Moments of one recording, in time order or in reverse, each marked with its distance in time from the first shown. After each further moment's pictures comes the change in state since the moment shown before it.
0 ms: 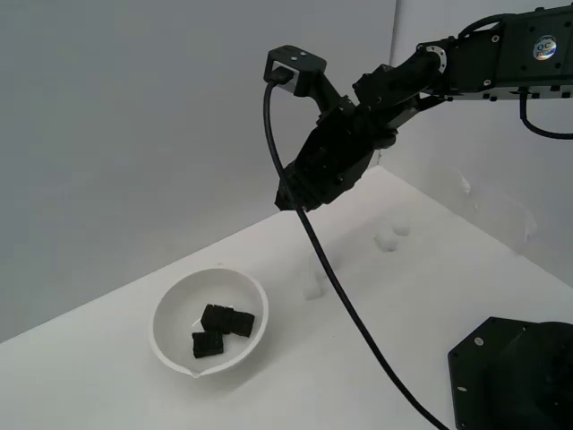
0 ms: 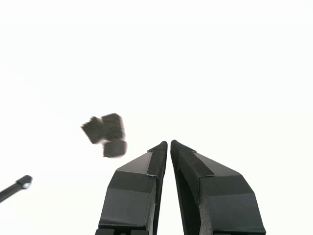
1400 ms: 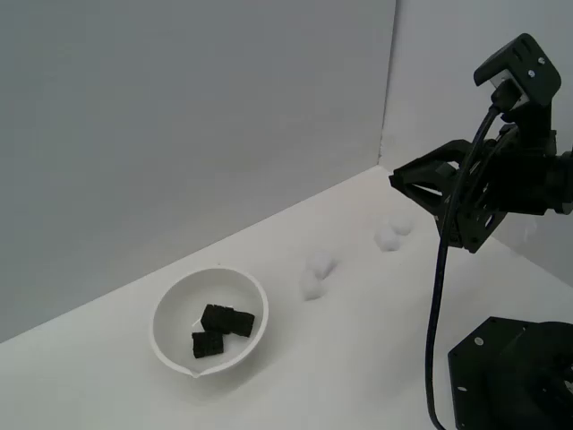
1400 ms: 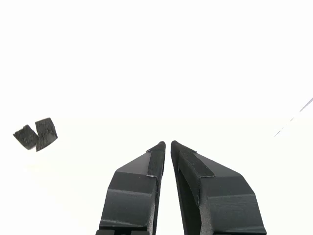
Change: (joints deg) arm 15.2 44.5 44.8 25.0 24.9 0.2 -7.2 6.5
